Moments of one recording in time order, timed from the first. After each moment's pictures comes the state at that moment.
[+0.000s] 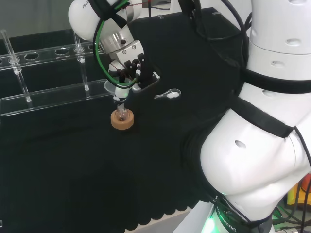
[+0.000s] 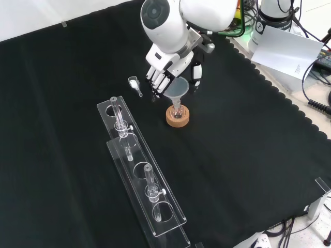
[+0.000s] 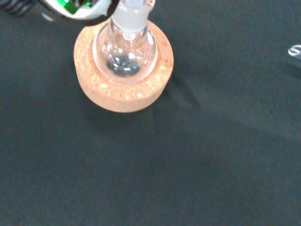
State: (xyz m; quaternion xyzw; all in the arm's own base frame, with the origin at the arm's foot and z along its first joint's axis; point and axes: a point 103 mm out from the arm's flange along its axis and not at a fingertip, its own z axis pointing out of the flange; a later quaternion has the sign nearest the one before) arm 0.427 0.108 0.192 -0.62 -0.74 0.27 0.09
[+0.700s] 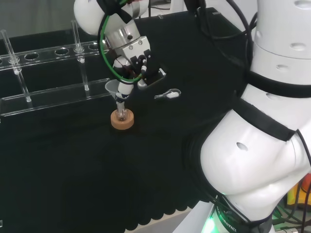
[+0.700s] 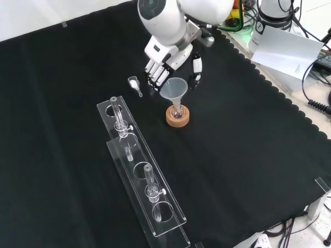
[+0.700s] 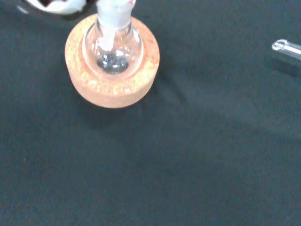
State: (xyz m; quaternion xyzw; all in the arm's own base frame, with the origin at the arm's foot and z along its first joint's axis) arm 0.419 0.093 0.209 -0.62 -0.74 0.25 0.09
